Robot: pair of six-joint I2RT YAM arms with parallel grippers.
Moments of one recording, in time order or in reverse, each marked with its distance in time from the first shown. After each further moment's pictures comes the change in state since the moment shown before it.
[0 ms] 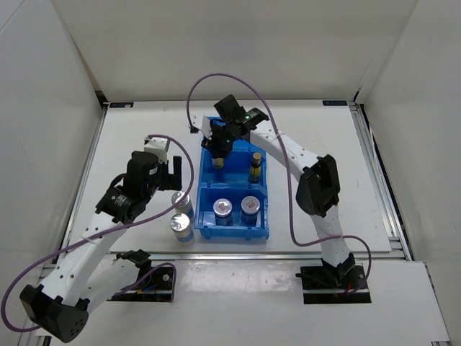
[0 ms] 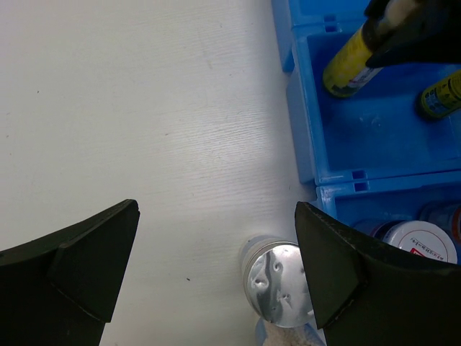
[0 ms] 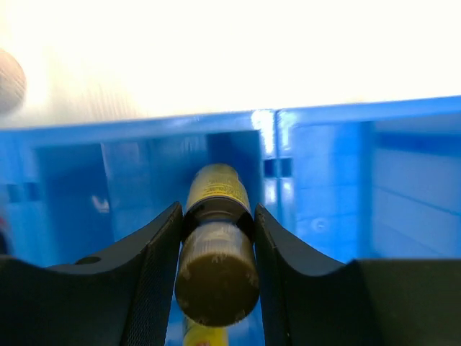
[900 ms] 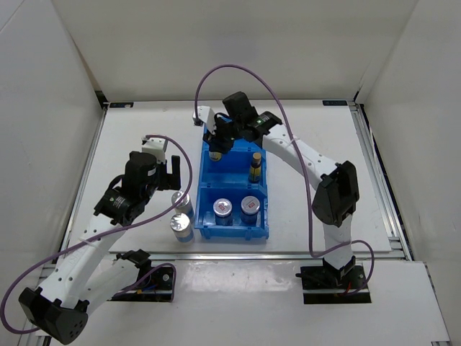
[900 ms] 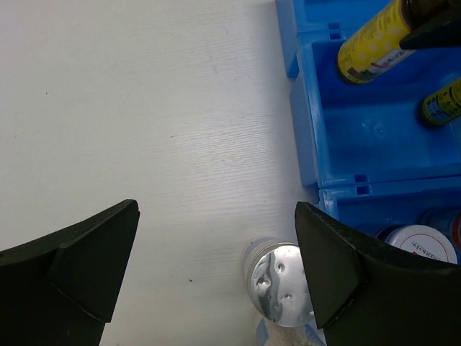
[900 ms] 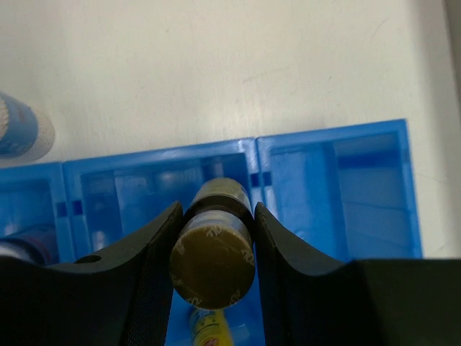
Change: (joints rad) left arm 0.000 -0.023 0.000 0.000 -0.020 -0.005; right arm 0.006 -0.216 -0.195 0.237 -0.028 0.104
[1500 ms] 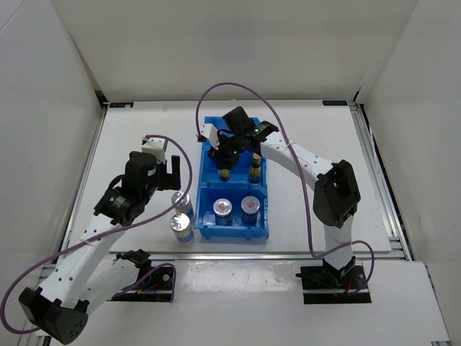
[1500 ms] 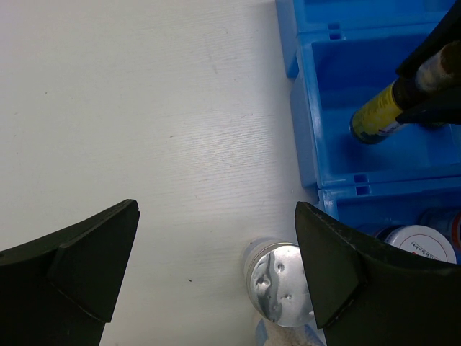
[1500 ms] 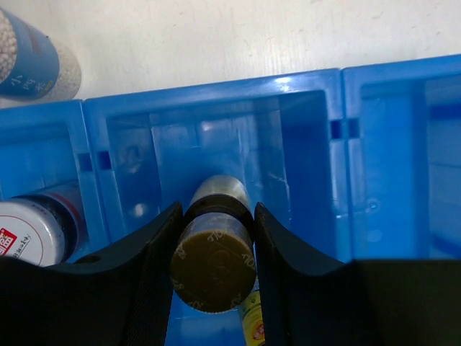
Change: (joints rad) left arm 0.000 0.000 0.000 0.000 0.000 -0.003; right arm 0.008 -0.022 -0.145 -0.056 0.006 0.013
